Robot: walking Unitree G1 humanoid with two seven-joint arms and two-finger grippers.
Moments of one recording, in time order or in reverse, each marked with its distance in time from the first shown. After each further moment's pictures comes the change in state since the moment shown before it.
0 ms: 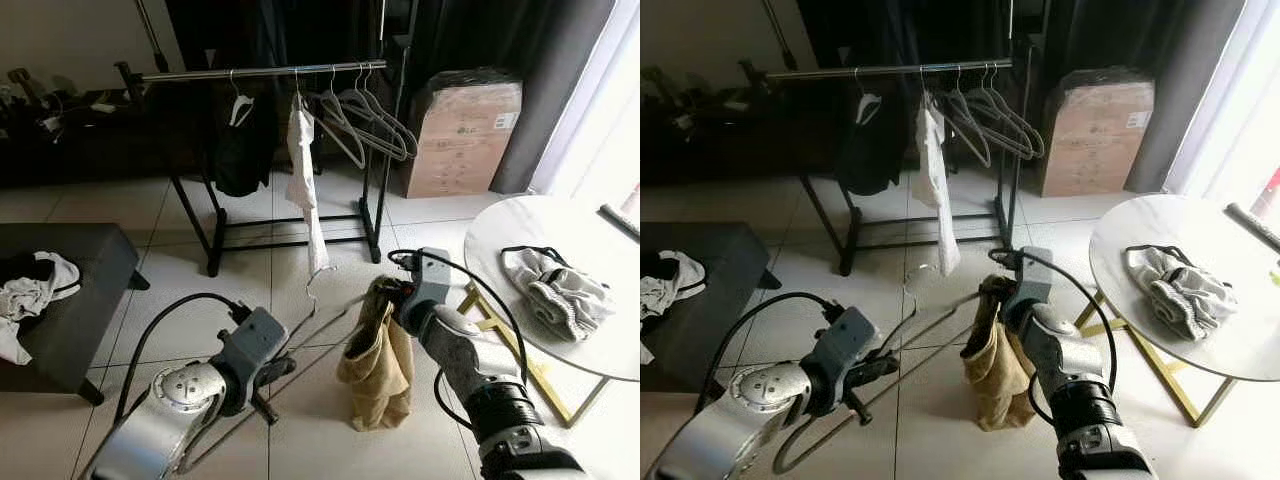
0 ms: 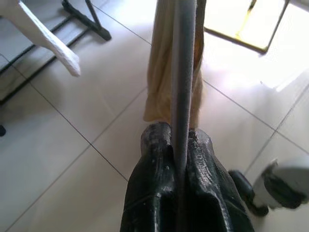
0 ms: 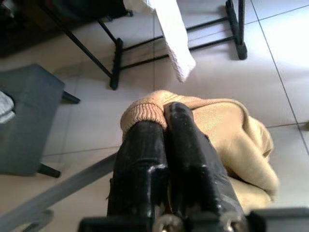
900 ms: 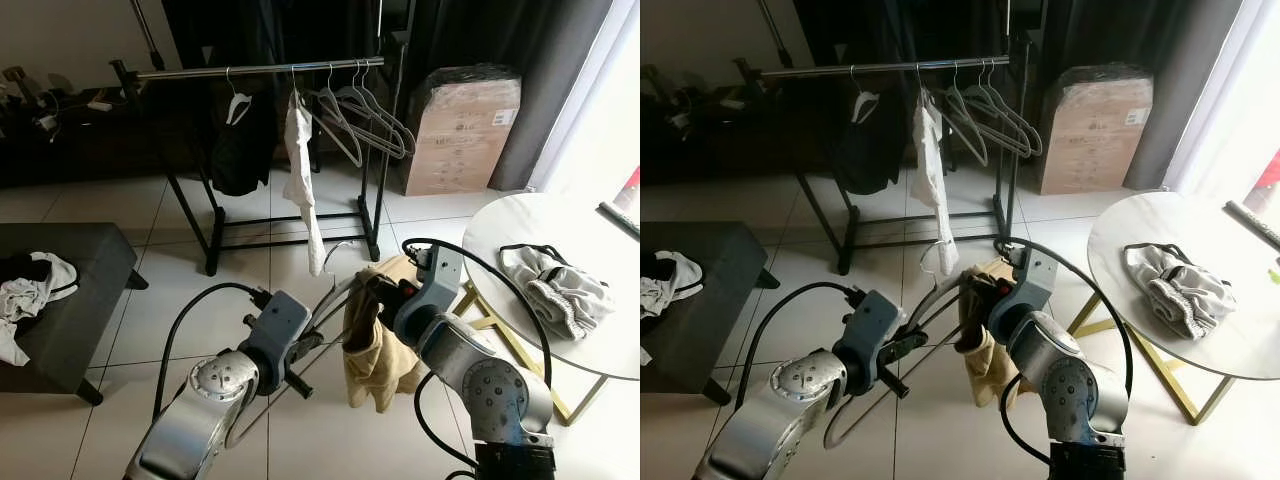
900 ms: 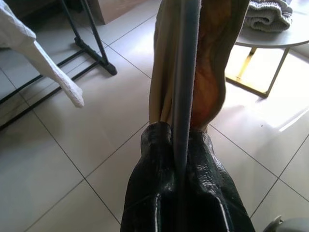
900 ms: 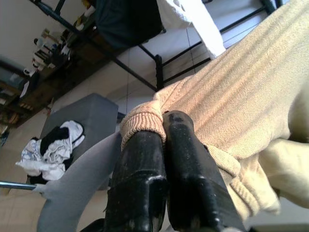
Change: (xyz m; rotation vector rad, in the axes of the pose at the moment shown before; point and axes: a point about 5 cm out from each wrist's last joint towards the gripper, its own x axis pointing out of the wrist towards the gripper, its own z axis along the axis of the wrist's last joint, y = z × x) left arm 0.027 -0.010 0.018 -0.061 -0.156 0.037; right arm -0.050 0.045 0.008 0.217 -0.028 0.112
